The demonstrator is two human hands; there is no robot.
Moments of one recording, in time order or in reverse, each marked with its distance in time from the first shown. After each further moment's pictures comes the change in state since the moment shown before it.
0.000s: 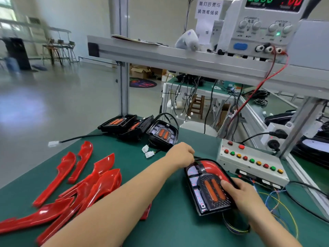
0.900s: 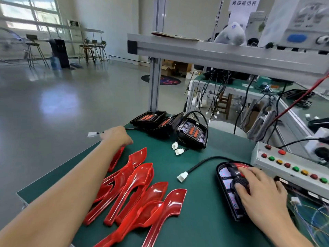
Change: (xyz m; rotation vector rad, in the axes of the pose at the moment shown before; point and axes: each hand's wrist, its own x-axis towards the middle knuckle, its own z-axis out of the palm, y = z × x) left_hand -0.052 -0.175 -0.170 0.575 0.354 -0.689; right_hand -0.025 -0.037 0.049 -0.942 0.213 -0.372
